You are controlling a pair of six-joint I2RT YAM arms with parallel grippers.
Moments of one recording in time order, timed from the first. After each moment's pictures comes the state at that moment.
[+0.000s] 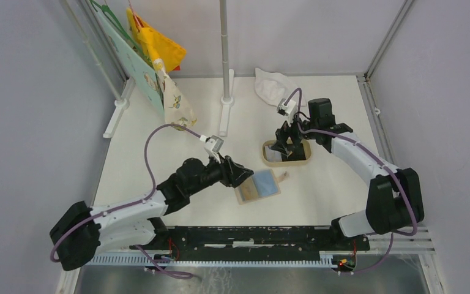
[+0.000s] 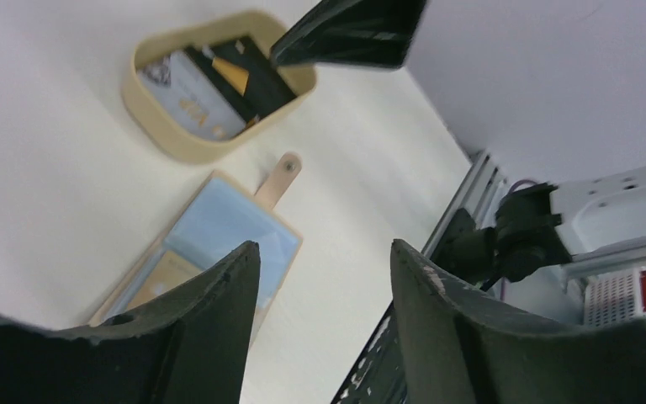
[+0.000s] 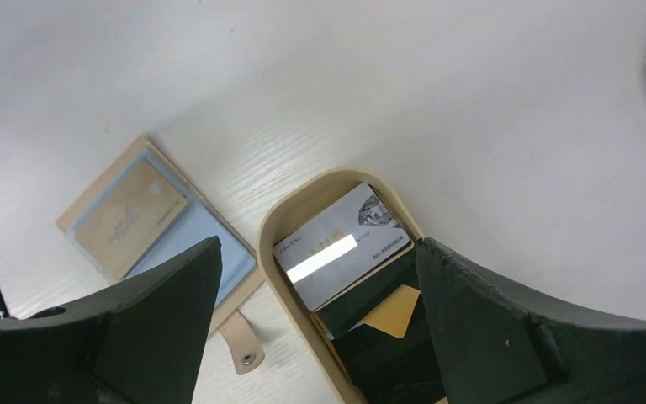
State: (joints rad) left arm -0.91 1.10 0.42 0.46 0.08 -0.65; right arm 0.29 1.42 0.98 -0.30 -0.67 -0.44
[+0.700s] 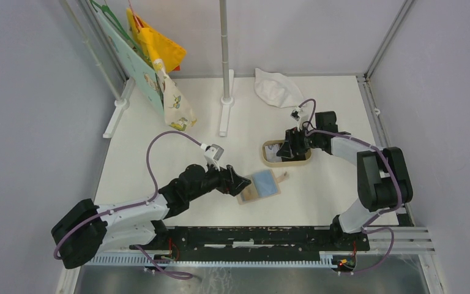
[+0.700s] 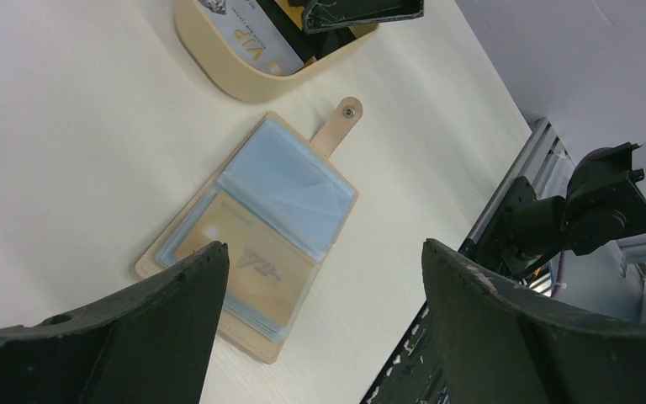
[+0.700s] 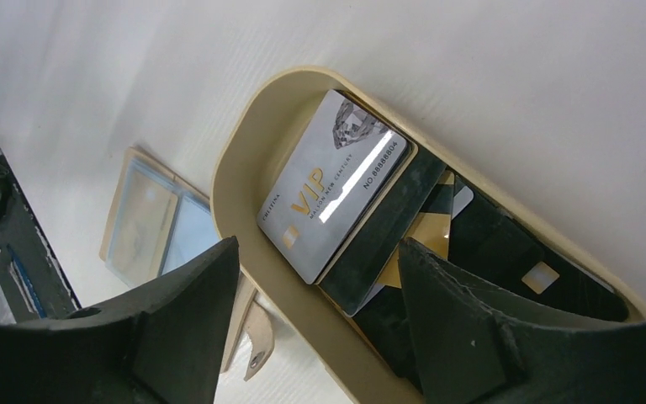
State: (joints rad) left arm -0.91 1.03 0.31 0.47 0.04 -0.60; right arm 0.14 1.61 0.84 -0.12 -0.77 -0.10
